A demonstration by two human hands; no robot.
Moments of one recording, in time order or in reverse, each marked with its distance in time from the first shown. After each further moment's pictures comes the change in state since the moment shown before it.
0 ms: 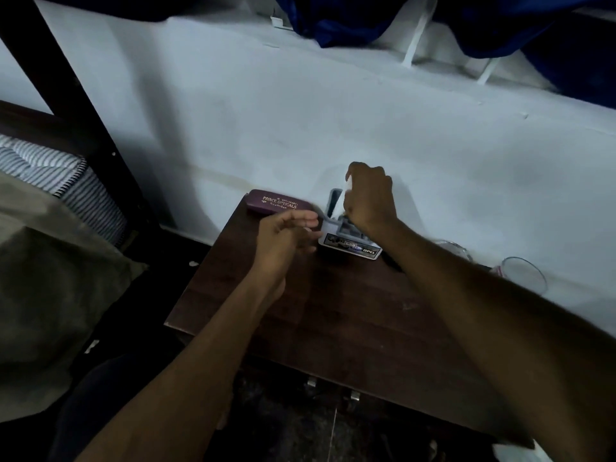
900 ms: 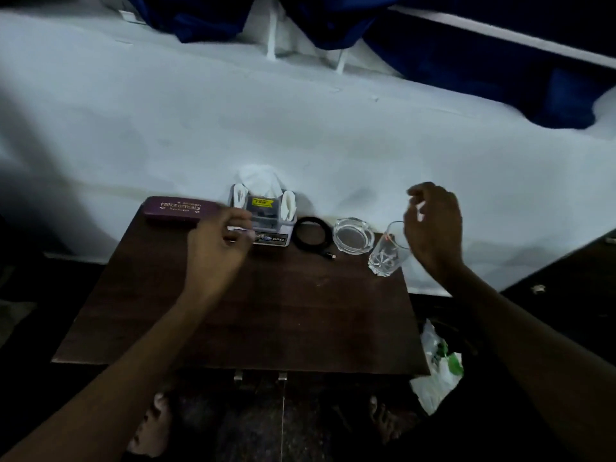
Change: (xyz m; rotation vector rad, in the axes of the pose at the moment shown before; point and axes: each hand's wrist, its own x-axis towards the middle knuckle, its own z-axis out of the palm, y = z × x) left_hand -0.019 -0.014 0.044 0.578 -0.074 0.479; right_hand -0.130 0.223 -0.110 -0.039 0.499 0.120
